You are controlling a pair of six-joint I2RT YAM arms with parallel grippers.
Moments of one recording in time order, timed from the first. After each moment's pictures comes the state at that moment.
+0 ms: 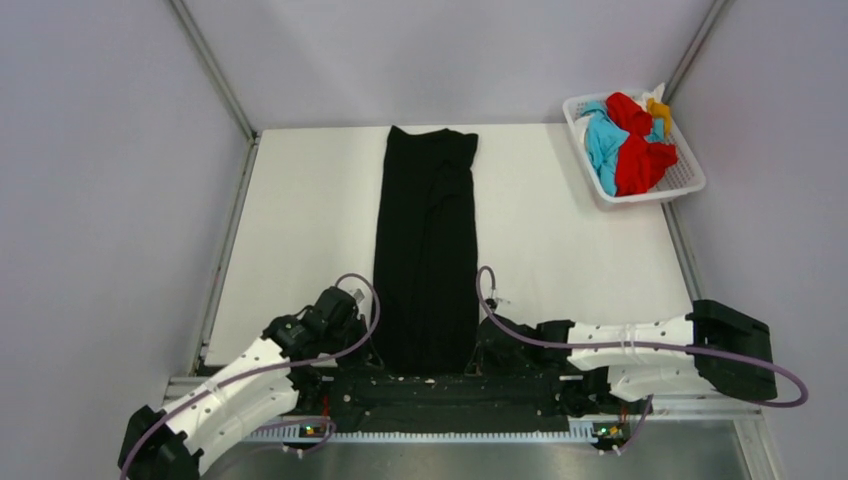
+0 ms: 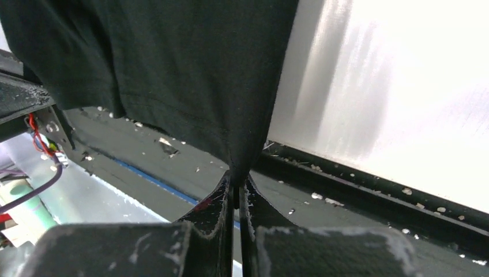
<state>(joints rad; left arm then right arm) -0.65 0.69 0.32 -0.72 0.31 -0.90 1.30 1.16 0.43 -0.22 0.10 1.33</state>
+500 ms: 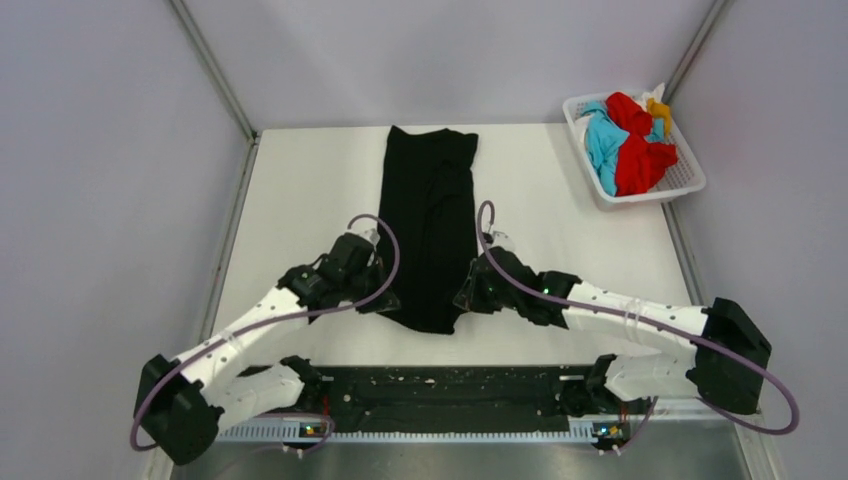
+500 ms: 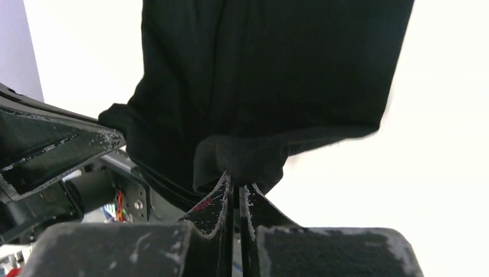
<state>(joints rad) -0.64 0.93 0.64 -0.64 0.18 -0.82 1.05 1.19 0.72 -0.30 0.16 1.03</state>
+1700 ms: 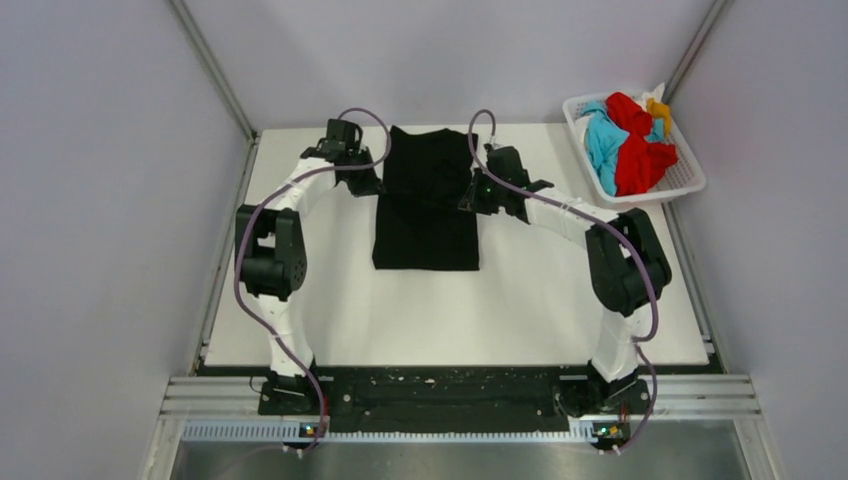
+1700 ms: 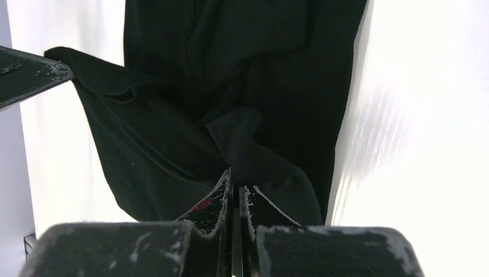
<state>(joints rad) -0.18 1.98 1.60 -0.53 0.22 -0.51 0.48 1.87 1.30 -0.12 -0.16 0.60</state>
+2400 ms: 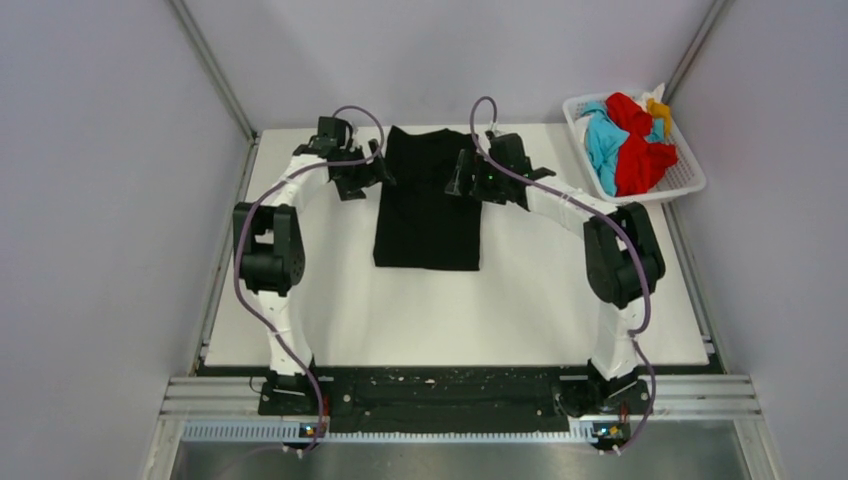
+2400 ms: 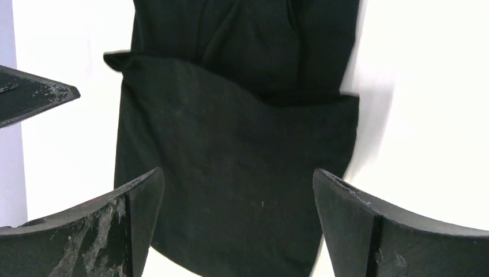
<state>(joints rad) -0.13 2.08 1.71 -0.56 0.32 -0.47 0.43 1.98 1.48 -0.17 -0.18 0.55</state>
